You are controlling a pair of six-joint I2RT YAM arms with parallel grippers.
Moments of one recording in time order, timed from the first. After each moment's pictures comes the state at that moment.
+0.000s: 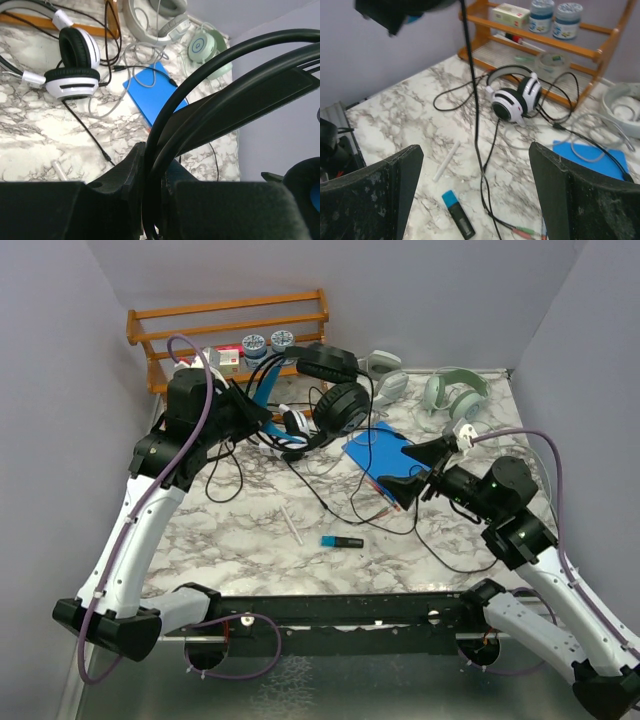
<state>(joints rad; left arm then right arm) -0.34 1.17 1.49 -0.71 0.10 -0.75 0.52 0.72 0.80 -0.08 -0.36 0.09</state>
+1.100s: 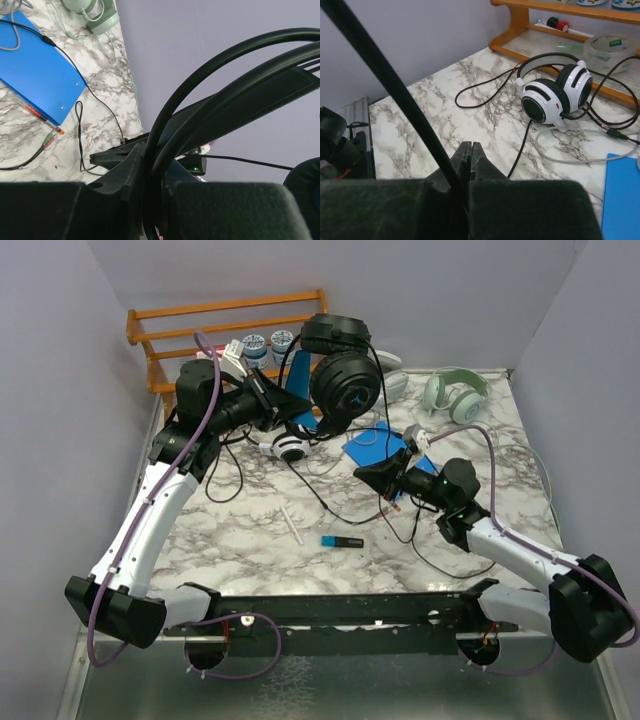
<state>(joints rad) -0.34 1.24 1.39 -0.34 0.57 -1.08 0.52 1.11 0.50 0.70 -0.57 0.24</state>
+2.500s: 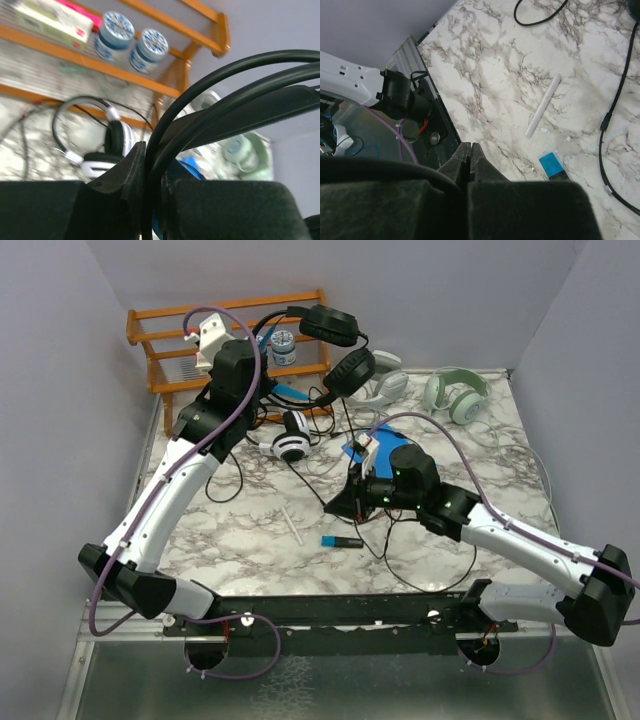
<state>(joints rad) -0.48 1.38 1.61 -0.54 -0.49 -0.77 0.86 1.17 0.86 -0.02 -0.42 0.41</state>
